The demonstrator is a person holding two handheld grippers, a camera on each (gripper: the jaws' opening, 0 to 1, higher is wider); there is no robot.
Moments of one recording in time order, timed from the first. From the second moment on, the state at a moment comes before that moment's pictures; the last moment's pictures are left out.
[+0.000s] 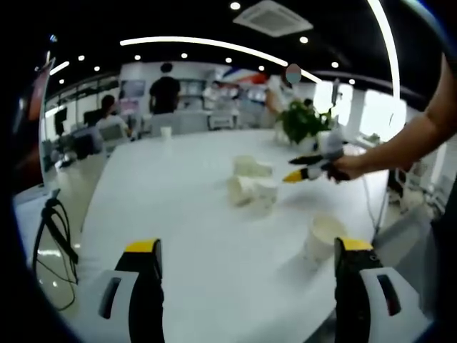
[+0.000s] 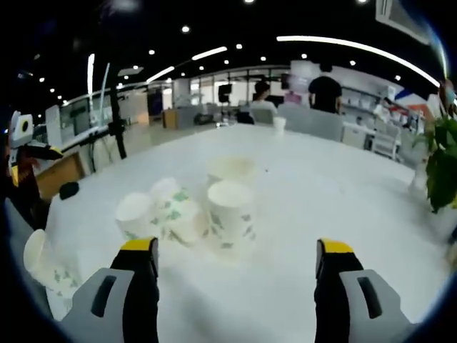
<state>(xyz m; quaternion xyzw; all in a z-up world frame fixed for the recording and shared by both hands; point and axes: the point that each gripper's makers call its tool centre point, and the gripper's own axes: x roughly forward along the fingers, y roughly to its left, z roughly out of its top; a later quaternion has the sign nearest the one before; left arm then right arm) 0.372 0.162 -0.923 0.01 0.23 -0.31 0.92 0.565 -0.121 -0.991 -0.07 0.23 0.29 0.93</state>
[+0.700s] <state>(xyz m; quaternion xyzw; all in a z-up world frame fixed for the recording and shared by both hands) 0.371 0.160 -0.934 0.01 0.24 -0.31 0.92 0.603 -0.110 -1.014 -0.08 0.23 0.29 0.92</state>
